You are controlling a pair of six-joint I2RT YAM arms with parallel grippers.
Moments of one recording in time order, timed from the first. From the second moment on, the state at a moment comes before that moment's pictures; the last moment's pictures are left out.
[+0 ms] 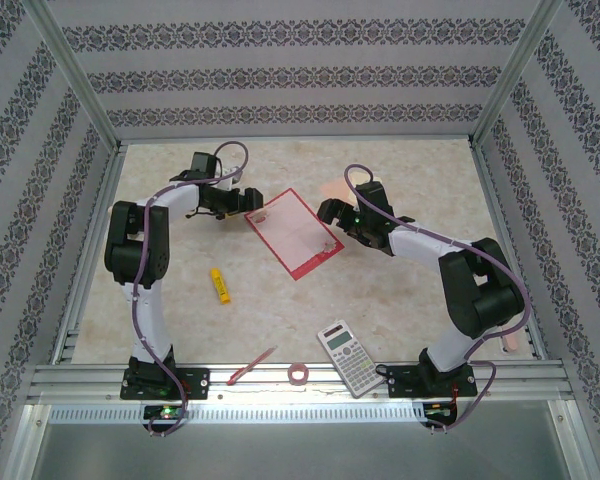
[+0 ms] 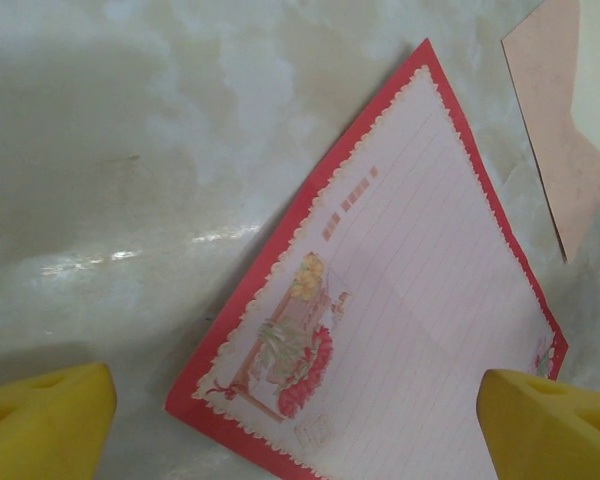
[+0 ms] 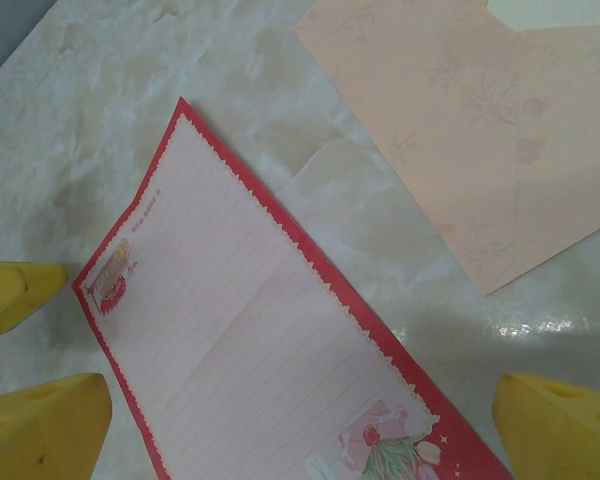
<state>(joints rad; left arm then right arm) -0.11 2.08 1.44 -0.43 0.60 -0.24 0.38 1.67 0.92 -0.01 -0.19 0.79</state>
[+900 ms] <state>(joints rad) -0.15 2.10 1.45 -0.42 0.61 -0.24 0.38 1.69 0.91 0.00 -0.19 0.79</state>
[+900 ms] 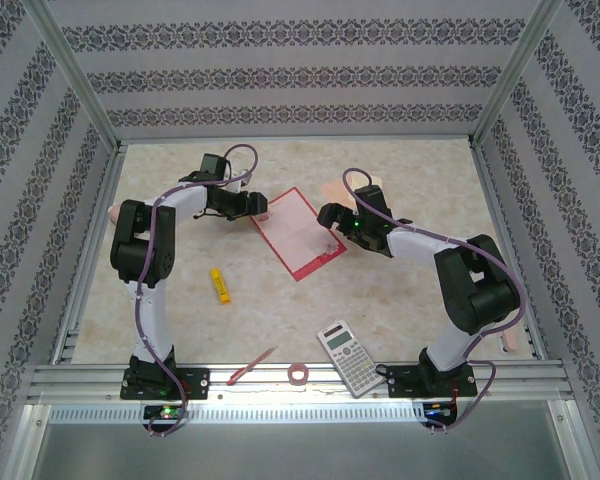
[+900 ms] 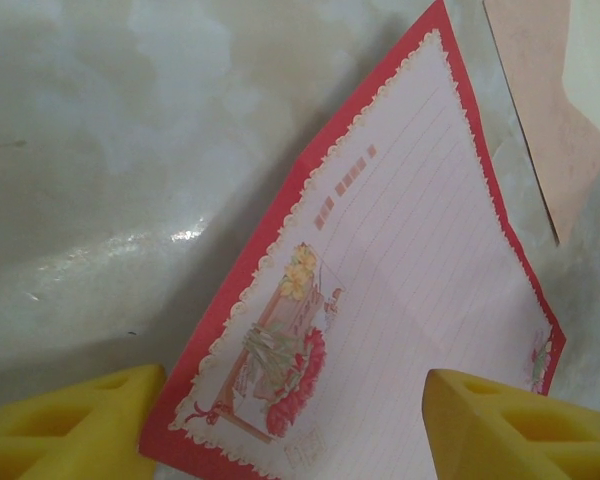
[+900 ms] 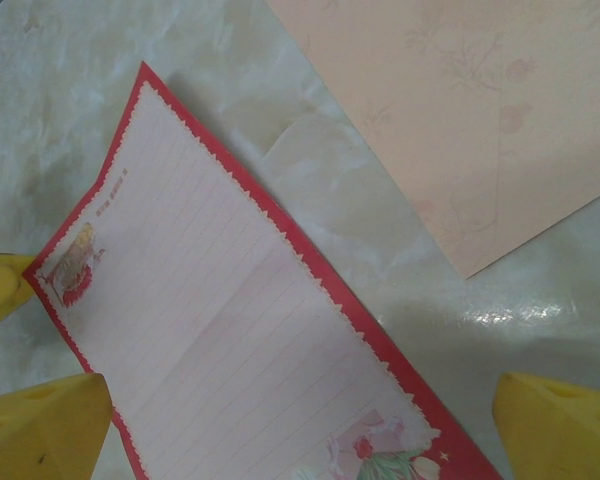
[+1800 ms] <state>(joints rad) -0.15 2.10 1.45 -0.43 0.62 -0.23 0.38 1.69 0.89 -0.01 -0.19 0.78</state>
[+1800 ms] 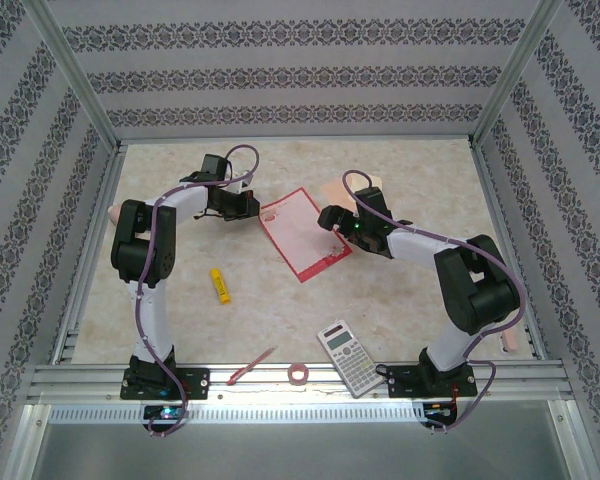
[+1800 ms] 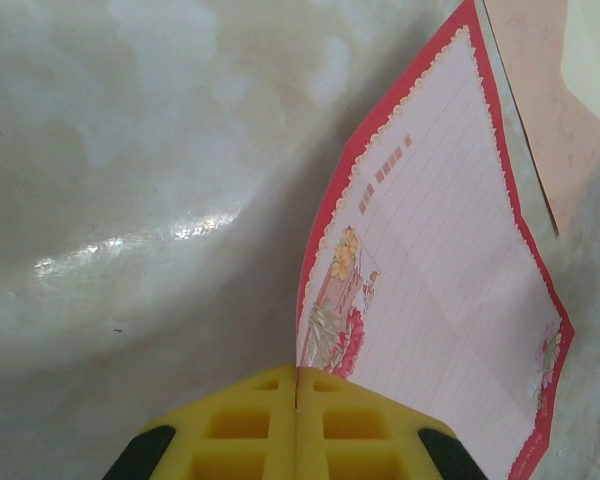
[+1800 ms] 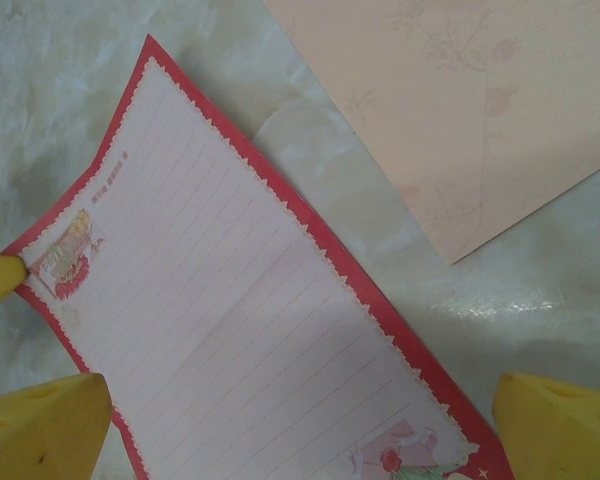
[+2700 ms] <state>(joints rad) -0.15 1.73 1.61 -0.36 0.67 -0.38 0.32 1.60 0.92 -0.04 -0.25 0.72</state>
